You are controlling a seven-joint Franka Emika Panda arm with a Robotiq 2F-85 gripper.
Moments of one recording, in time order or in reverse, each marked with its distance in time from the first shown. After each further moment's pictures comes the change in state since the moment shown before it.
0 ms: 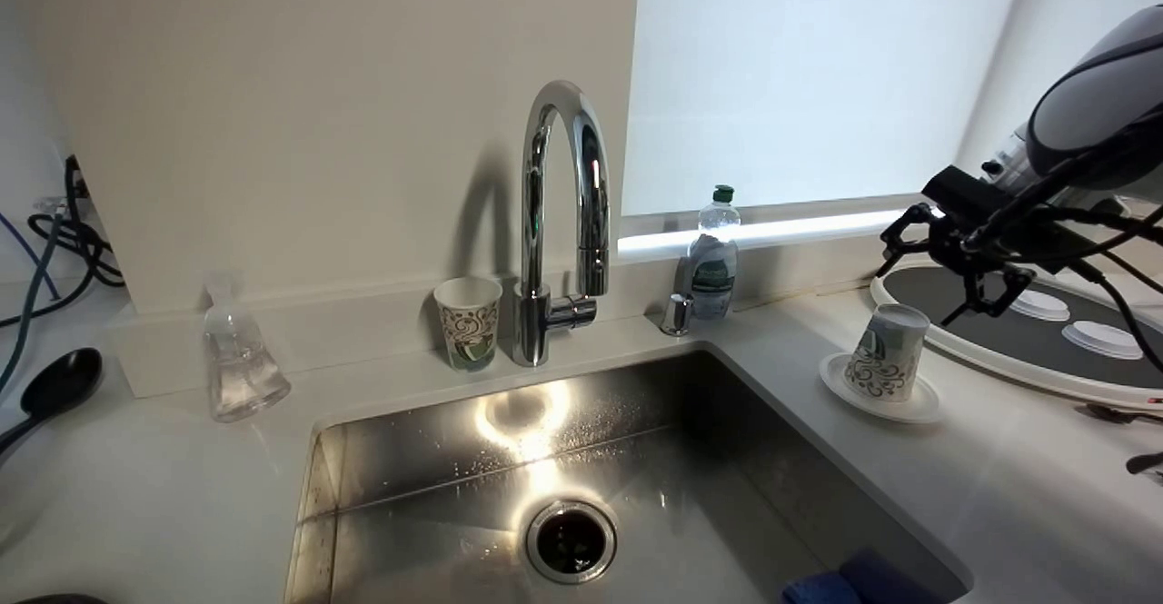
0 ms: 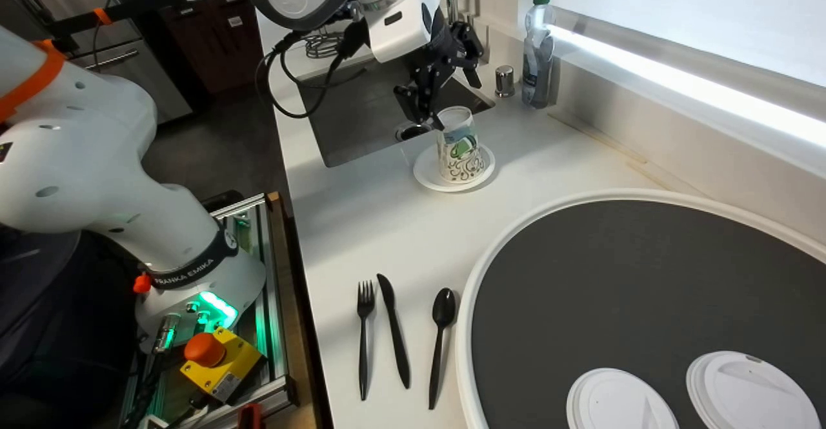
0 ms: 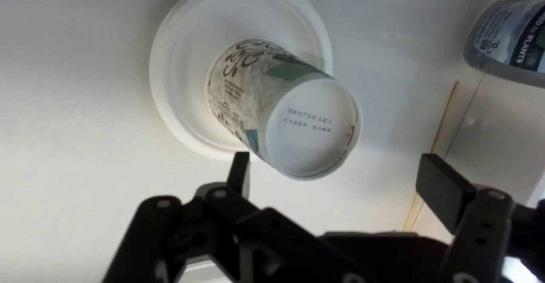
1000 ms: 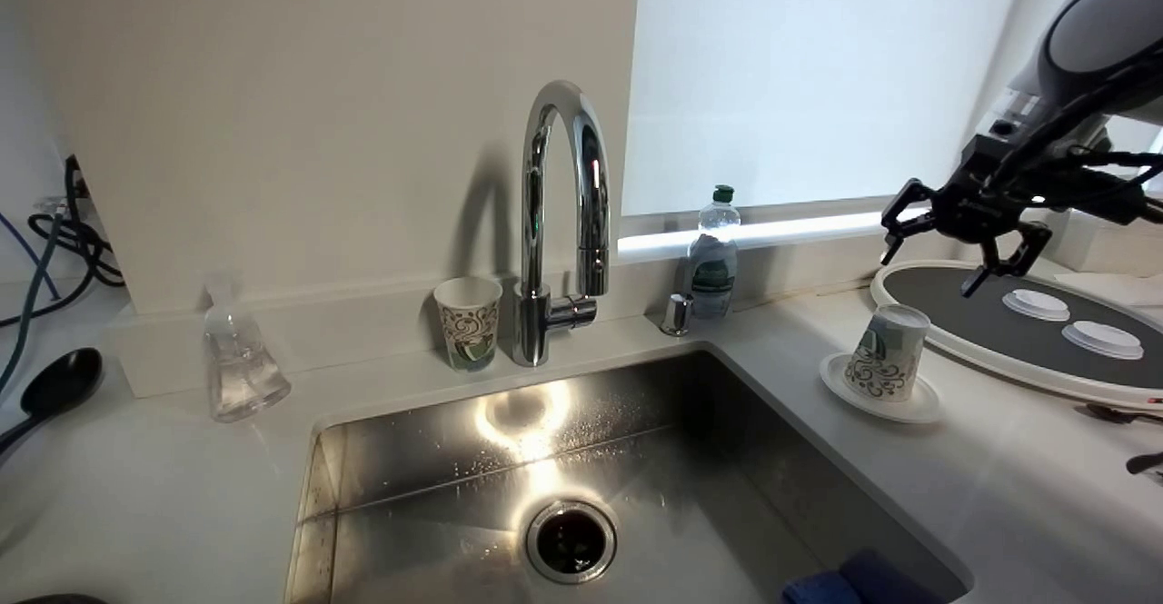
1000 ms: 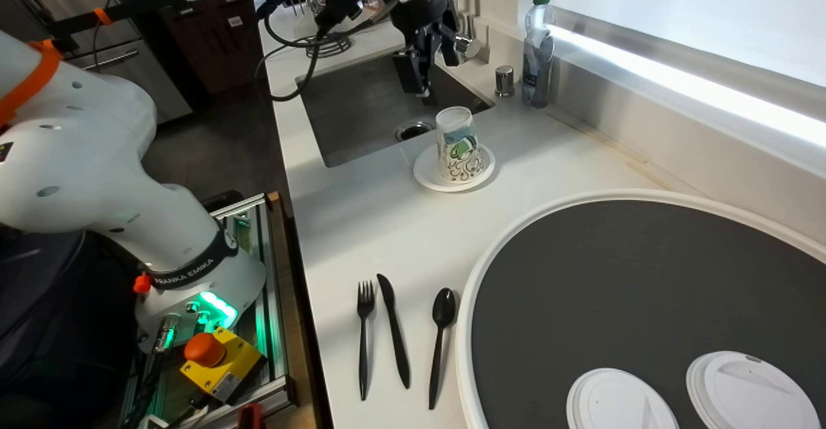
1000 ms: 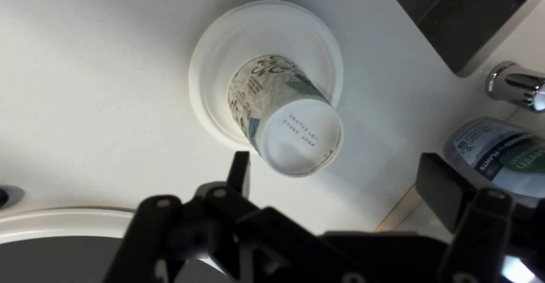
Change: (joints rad) arm 0.008 -0.042 0.001 0.132 -0.081 -0.316 -0.319
